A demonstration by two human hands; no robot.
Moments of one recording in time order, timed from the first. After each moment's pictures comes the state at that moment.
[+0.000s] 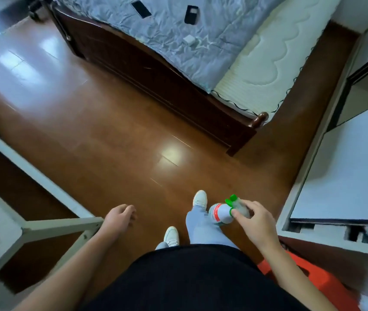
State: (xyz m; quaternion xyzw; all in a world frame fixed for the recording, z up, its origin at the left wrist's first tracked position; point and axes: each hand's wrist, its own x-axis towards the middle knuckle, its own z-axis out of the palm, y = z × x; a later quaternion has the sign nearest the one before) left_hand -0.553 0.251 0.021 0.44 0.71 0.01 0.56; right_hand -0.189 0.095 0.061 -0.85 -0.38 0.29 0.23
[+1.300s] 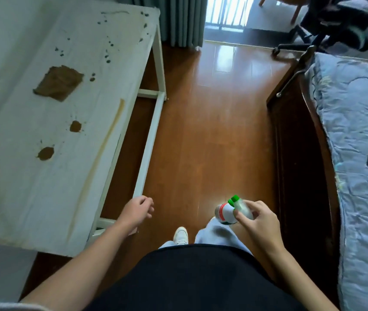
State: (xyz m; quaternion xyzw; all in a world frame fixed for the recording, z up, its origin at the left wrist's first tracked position) left_hand -0.767 0.529 0.032 0.09 0.84 0.26 0.46; right_hand -0.476 0.737 0.077 -0.50 -0.75 0.41 0.11
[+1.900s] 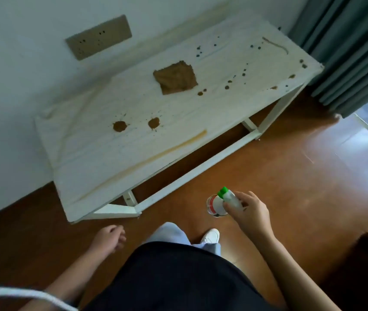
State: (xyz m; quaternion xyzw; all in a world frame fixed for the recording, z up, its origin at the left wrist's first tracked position) left_hand -0.758 0.529 0.043 -0.40 0.78 0.36 0.33; right_hand -0.820 0.927 0.084 -0.11 -0.90 0.40 -0.10
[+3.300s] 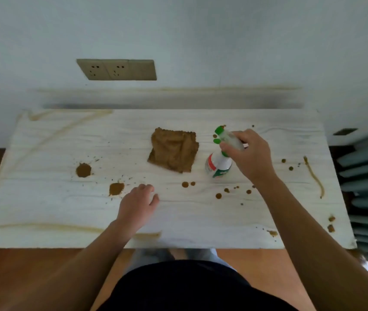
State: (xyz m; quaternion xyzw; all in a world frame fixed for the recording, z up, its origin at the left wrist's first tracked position) left_hand -1.185 0.733 0.058 -0.30 0.92 0.20 0.14; right_hand -1.437 0.934 0.147 0.23 -0.87 0.42 -0.11
